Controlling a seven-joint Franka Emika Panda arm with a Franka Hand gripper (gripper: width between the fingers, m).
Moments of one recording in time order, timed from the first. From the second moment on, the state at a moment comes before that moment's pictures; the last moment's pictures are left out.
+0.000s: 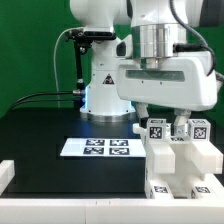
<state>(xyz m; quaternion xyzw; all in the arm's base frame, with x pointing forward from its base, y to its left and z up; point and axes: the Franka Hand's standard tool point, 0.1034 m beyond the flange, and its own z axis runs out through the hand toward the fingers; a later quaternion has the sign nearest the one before) 0.549 0.059 0.110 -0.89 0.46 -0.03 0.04</state>
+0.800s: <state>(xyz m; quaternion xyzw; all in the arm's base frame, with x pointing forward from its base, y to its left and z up) 0.553 0.052 0.110 -0.95 0.31 -0.05 0.03</state>
